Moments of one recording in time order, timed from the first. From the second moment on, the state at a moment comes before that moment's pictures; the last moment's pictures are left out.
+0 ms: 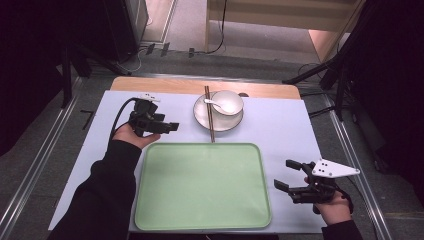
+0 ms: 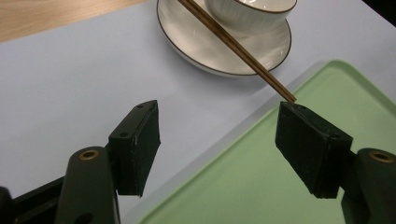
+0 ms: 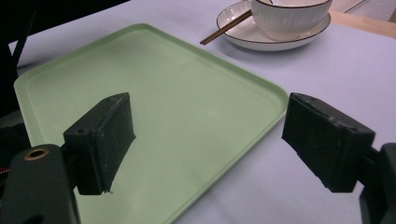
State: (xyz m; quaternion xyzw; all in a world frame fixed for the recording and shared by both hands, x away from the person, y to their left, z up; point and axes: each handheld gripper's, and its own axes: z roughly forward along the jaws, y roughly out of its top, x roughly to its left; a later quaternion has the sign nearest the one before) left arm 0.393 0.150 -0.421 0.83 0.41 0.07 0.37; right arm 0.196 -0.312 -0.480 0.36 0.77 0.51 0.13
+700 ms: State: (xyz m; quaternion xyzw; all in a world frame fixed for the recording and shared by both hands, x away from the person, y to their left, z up) left arm 0.445 0.079 -0.447 0.84 0.42 0.08 0.34; right arm 0.196 -0.313 -0.479 0.36 0.77 0.52 0.13
